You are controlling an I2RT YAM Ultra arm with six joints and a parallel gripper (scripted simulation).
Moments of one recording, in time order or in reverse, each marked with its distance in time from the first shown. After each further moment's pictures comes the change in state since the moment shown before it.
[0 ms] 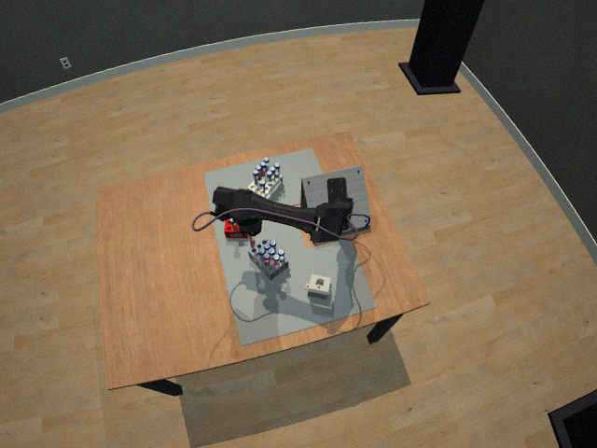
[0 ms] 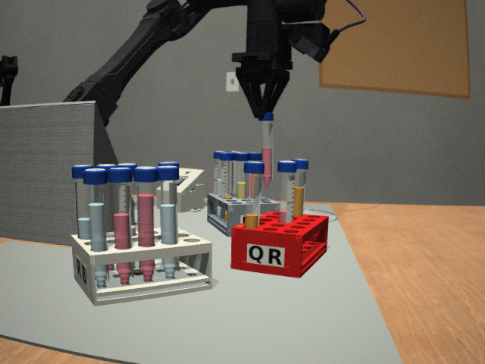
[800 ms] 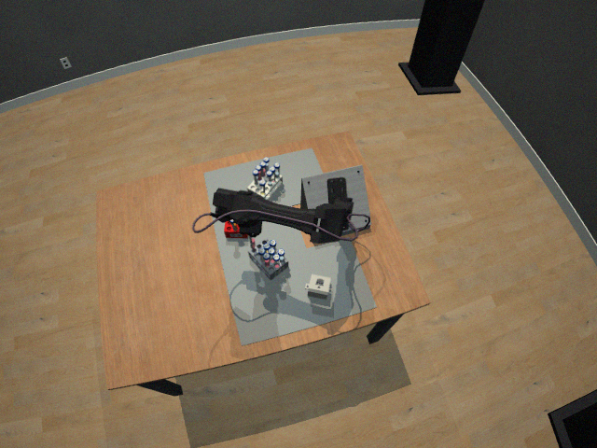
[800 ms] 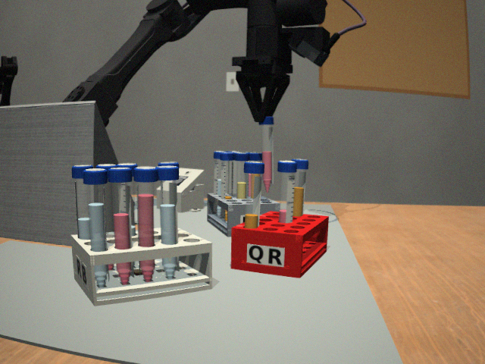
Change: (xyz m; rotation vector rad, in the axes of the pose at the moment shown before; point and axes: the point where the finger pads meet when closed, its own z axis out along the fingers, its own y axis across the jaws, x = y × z) arm 0.000 0.001 0.006 0.000 -0.001 -0.002
